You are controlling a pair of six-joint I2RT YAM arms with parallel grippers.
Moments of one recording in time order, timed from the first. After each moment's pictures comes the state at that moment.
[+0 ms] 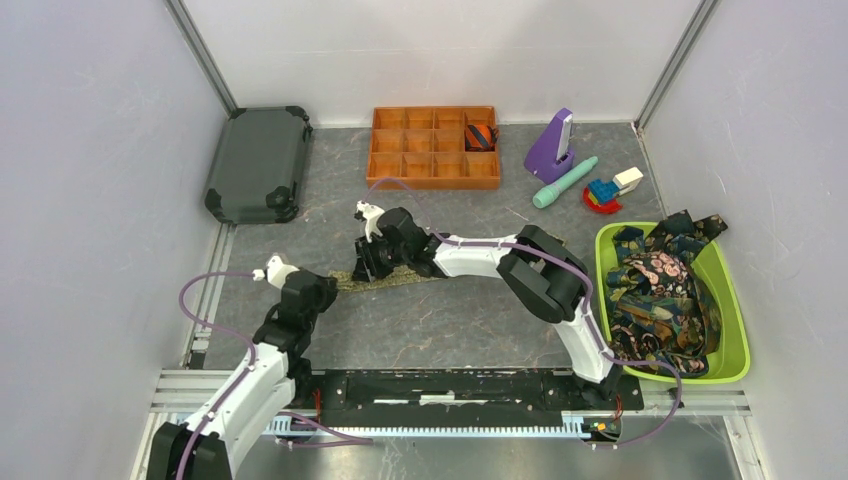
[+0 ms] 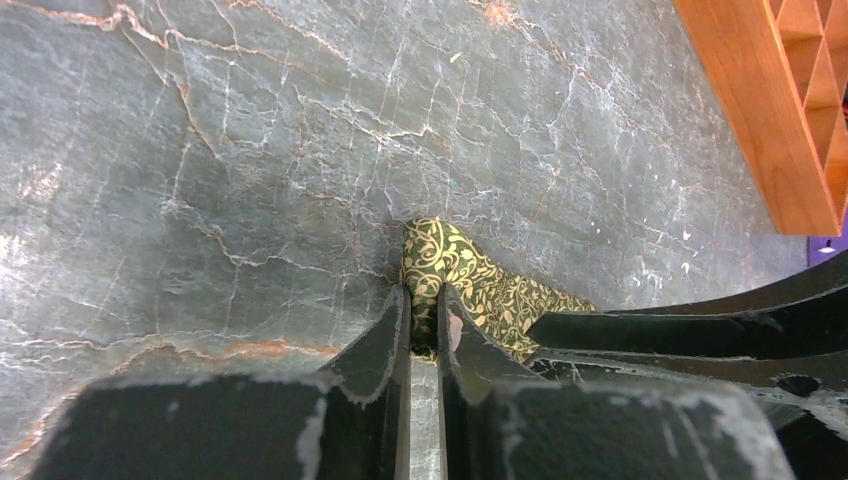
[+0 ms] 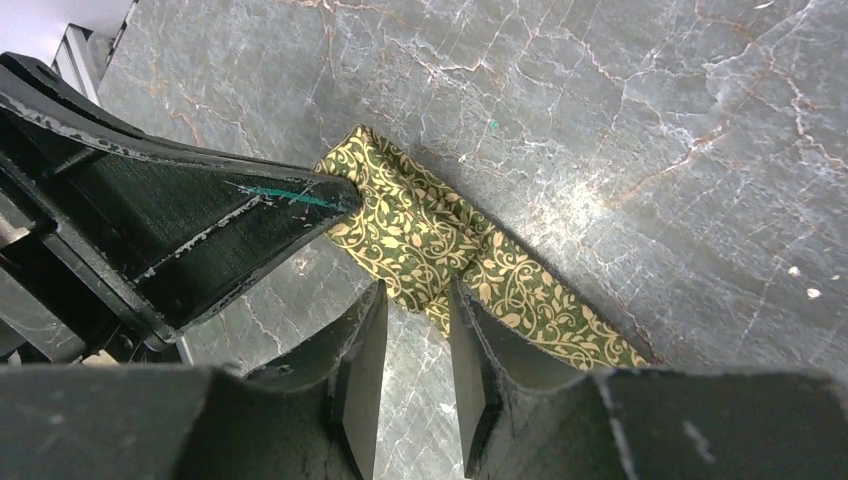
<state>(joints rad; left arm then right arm) -0.26 0.66 0.11 -0.04 -0.30 -0.98 0.97 2.17 1.42 0.16 -0.32 0.45</state>
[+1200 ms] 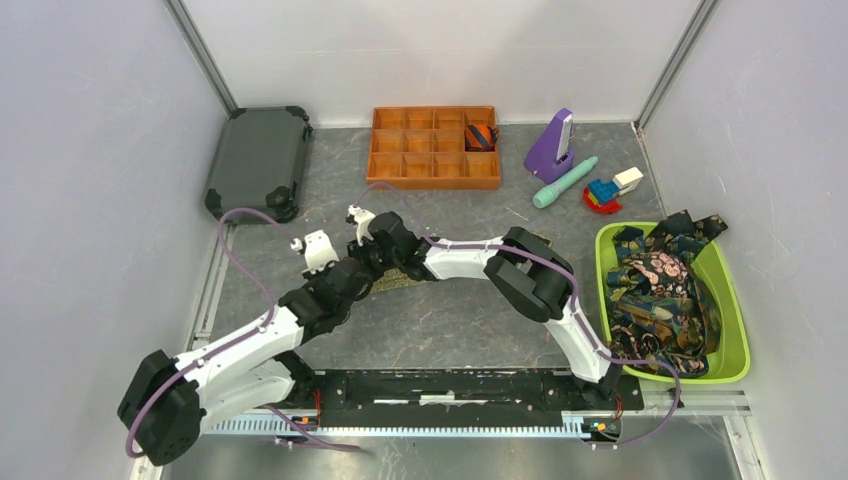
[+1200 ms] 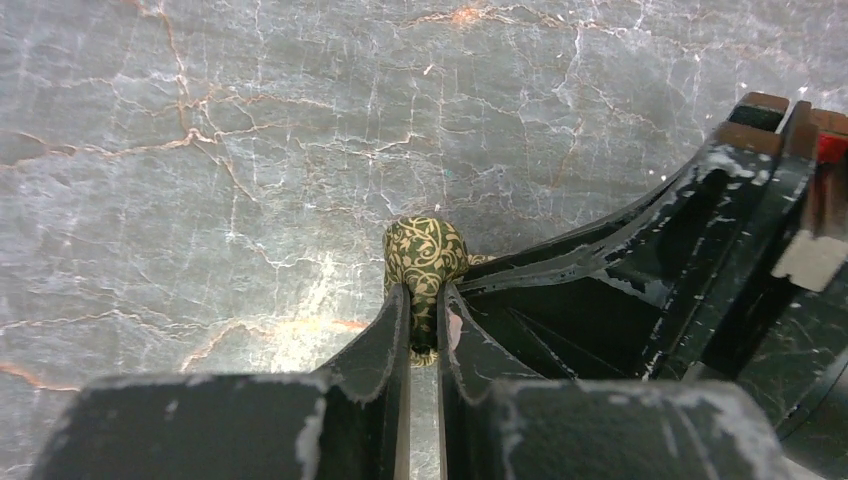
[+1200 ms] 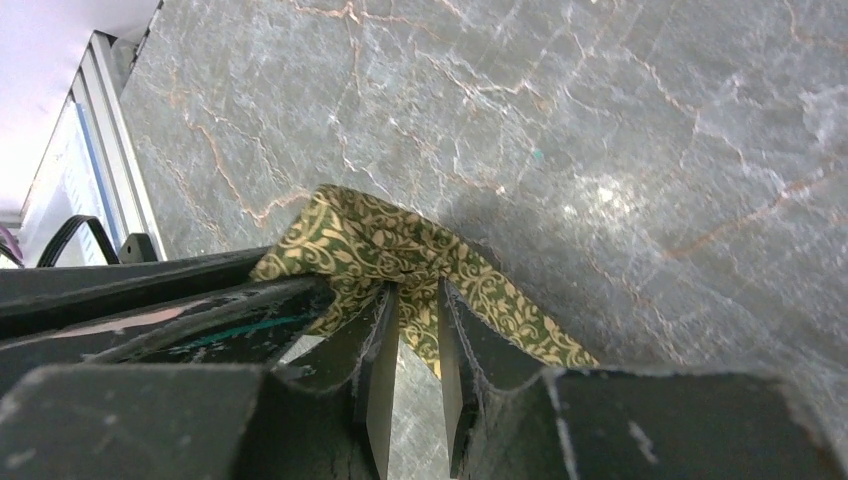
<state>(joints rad) -0.69 0.93 0.43 -0.37 -0.80 -0.86 0.99 2.24 1.49 0.20 -0.34 0.49</state>
